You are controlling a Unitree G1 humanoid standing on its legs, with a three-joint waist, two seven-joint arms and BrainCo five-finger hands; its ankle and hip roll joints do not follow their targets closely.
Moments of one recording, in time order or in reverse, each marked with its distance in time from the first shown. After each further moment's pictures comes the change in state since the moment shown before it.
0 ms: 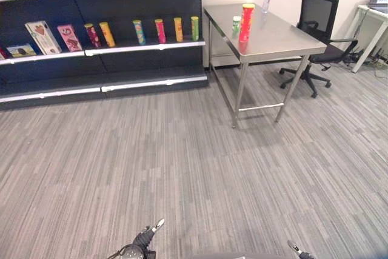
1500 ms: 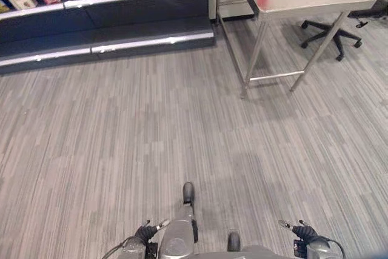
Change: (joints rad) left arm -0.017 0.012 0.013 0.075 0.004 0.006 0.026; right arm -0.139 -0.011 0.041 0.020 -0.043 -0.018 0.001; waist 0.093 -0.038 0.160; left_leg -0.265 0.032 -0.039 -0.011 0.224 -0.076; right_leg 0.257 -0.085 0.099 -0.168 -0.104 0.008
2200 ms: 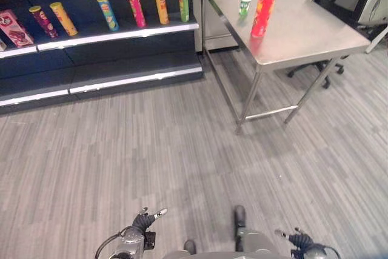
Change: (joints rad) left arm -0.040 -0.017 -0.013 -0.047 0.000 -0.026 0.015; right arm 0.087 0.006 0.036 0.011 -0.019 0.020 0.000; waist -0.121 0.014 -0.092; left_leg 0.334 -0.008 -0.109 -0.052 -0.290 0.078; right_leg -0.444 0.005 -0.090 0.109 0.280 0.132
